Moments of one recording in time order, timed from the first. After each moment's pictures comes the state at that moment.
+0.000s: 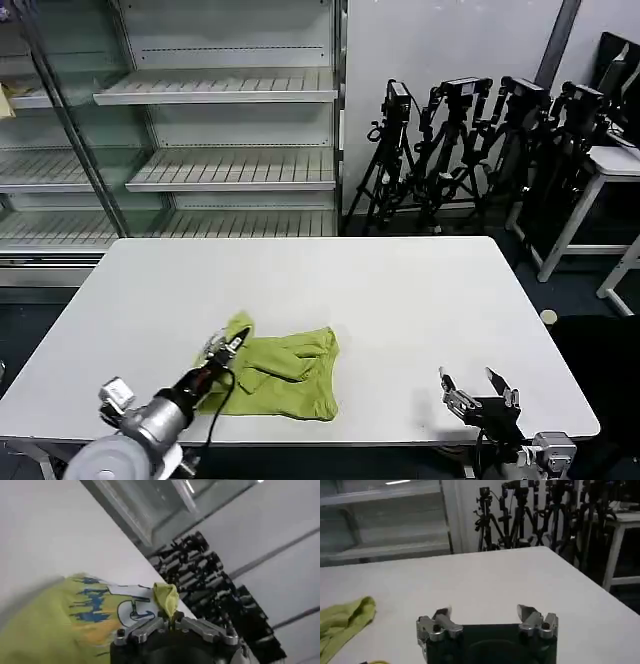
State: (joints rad) left arm 1.41 -1.09 -0.48 -2.22 -1.49 0.38 -0.31; right arm -1.72 1.10 0.60 2.32 0.59 -0.35 0.25
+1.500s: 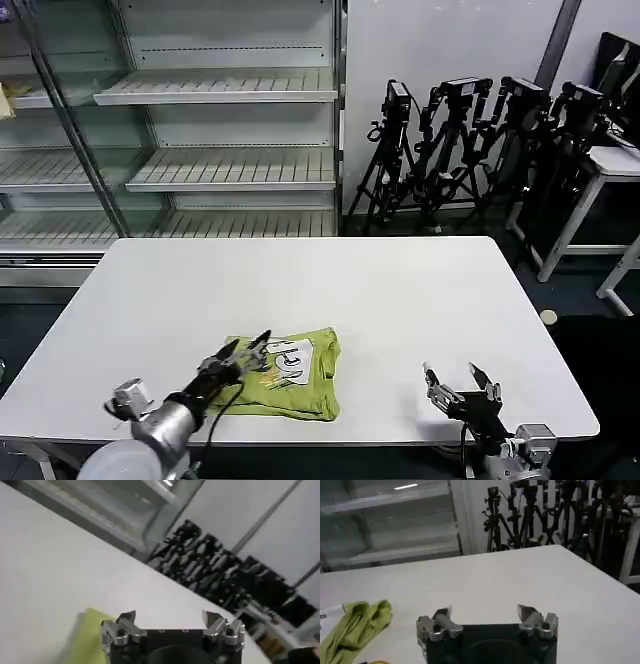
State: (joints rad) left arm 1.46 -1.02 -0.49 -2.22 -1.16 0.40 -0.23; right arm -1.65 1.11 0.53 2.30 0.58 -0.36 0.25
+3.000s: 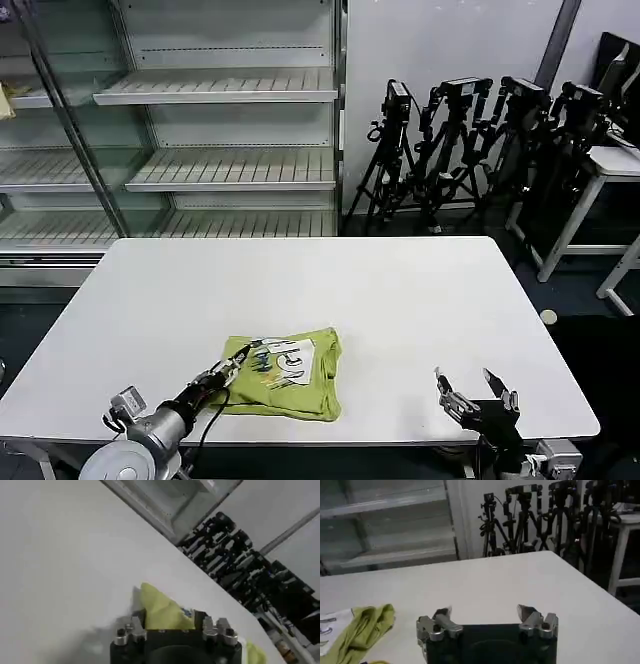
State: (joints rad) left arm 1.42 -1.08 -0.51 -2.04 -1.26 0.40 -0.17; right arm -1.77 1.12 0.61 2.40 0.58 -0.36 0.25
